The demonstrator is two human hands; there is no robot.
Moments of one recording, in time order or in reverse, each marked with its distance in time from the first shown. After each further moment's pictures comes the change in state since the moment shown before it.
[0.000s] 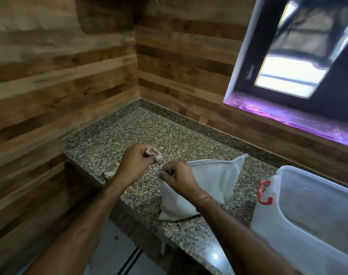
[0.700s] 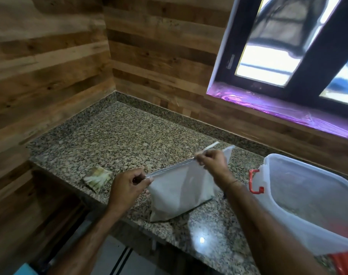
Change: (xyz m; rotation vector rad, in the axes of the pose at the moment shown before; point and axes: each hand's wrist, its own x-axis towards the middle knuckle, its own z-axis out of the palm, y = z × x) left_hand -0.024 -0.084 0.045 -0.061 -0.002 0.065; right_hand -0.006 0.071 -0.075 0.349 0.319 0.602
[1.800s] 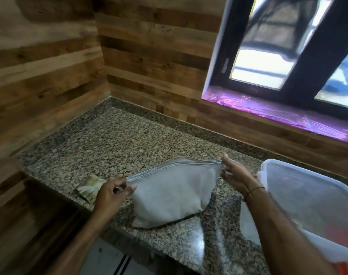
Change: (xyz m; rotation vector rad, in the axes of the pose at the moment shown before) left_hand 0.011 -0.027 -0.010 -0.213 -0.004 -0.330; right_hand 0.040 0.055 -0.085 0.673 0.081 0.423
